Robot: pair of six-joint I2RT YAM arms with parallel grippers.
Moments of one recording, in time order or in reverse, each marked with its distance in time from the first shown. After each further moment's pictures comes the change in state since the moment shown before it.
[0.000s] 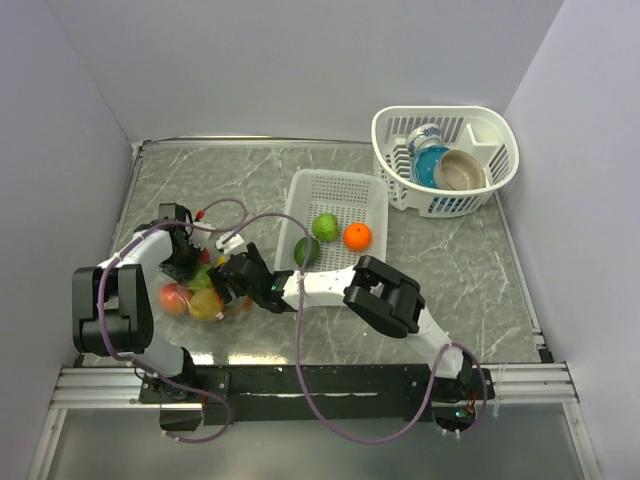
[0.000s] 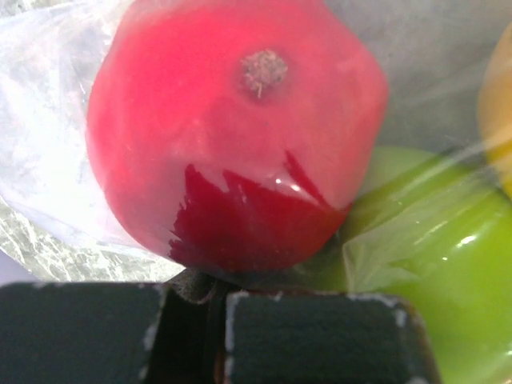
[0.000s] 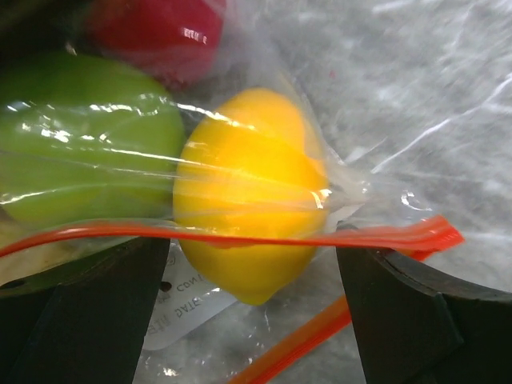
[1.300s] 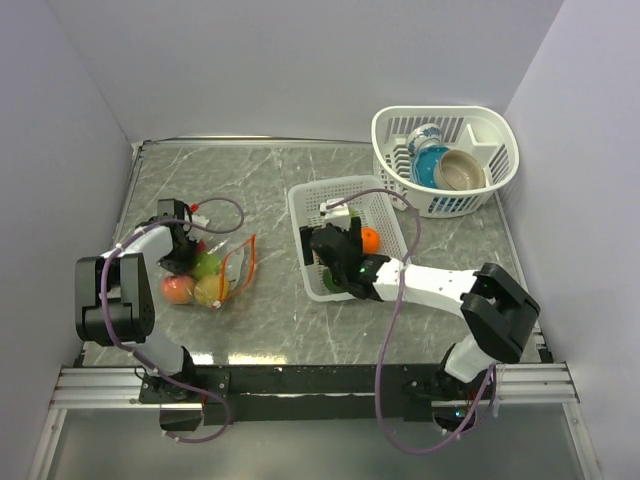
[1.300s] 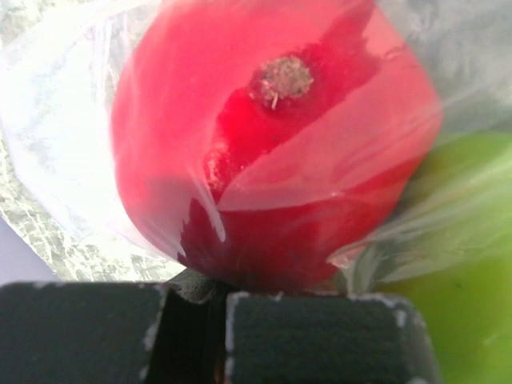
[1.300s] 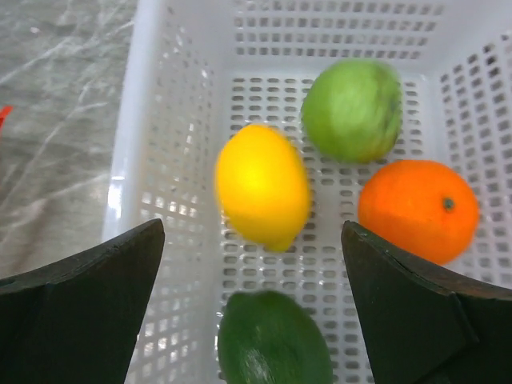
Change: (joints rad) left arm 0.018 0.068 0.026 0.111 -0.080 -0.064; right arm -0.234 -0.671 -0.571 -0.118 0.286 0.084
